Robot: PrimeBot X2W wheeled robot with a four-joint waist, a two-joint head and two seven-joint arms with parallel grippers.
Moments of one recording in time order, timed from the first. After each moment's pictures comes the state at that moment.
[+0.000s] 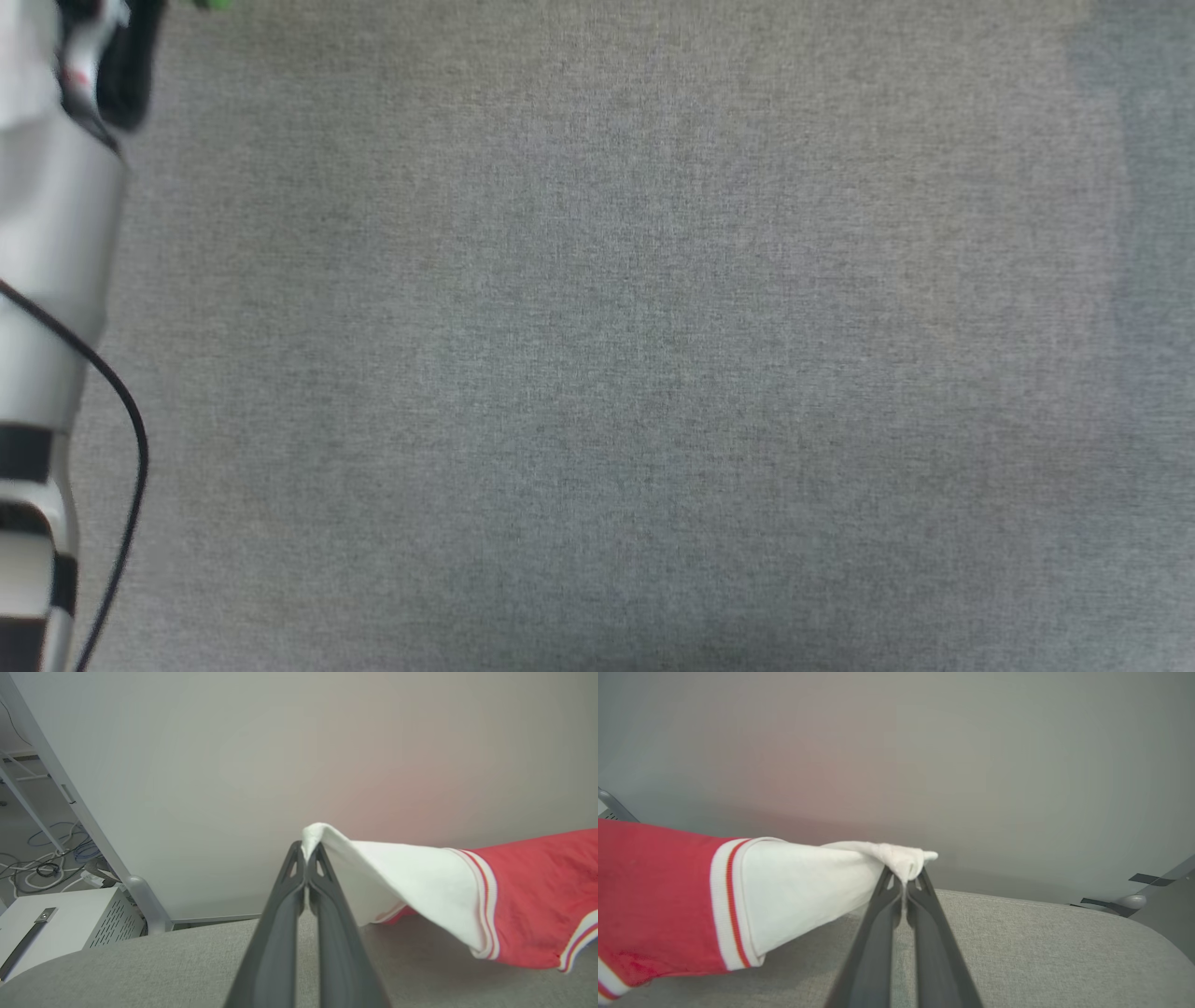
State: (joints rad) left arm -1.24 0.46 -0.49 0.69 -0.67 -0.13 -0.22; right arm -1.27 -0.49 0.28 0.75 0.46 0.13 0.06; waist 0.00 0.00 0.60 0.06
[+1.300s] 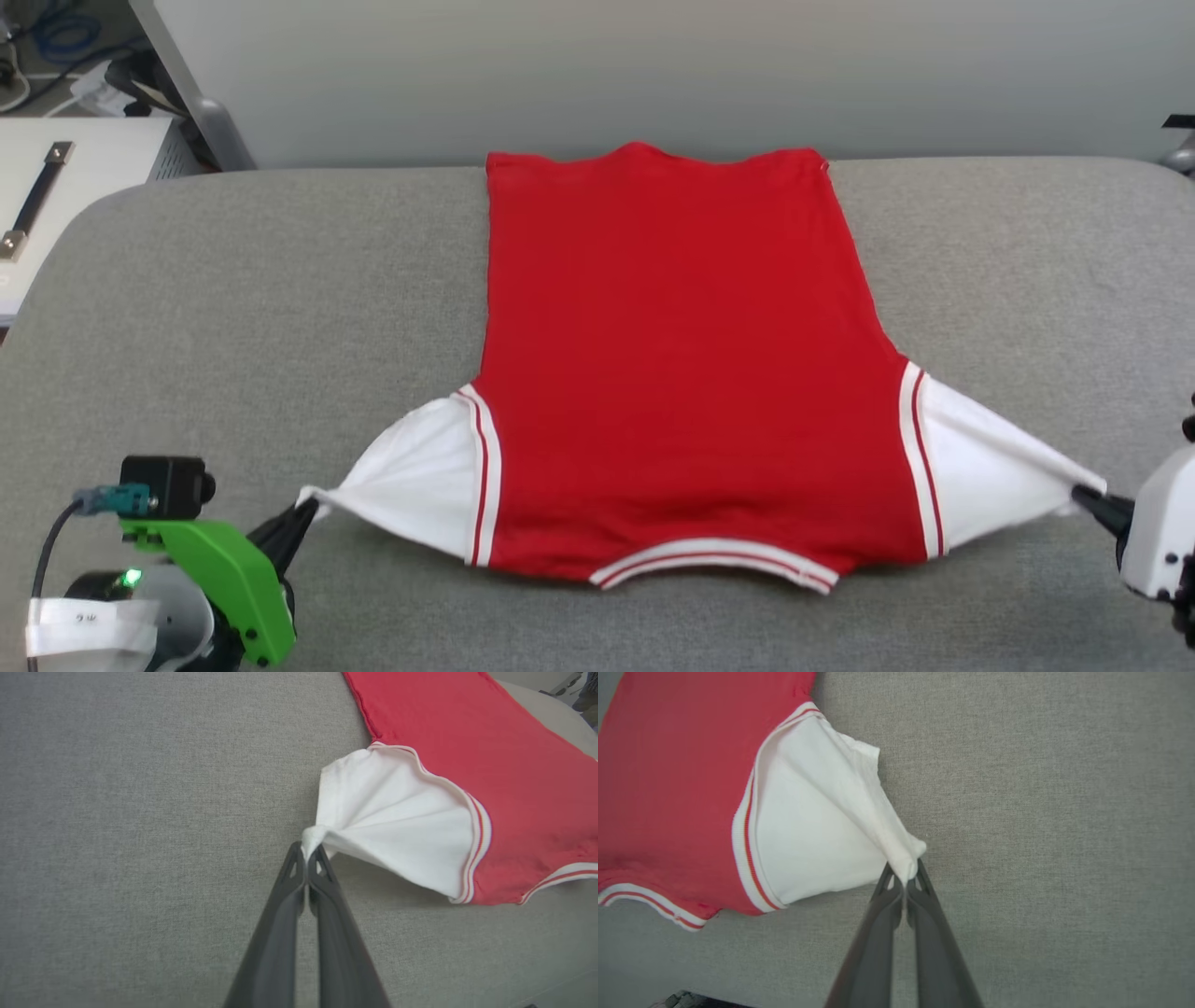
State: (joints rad) left arm -0.19 0.74 -0.58 0.19 -1.06 0.02 0.10; right arm -0.15 -0.47 -0.05 0.14 0.65 0.13 0.76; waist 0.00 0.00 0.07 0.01
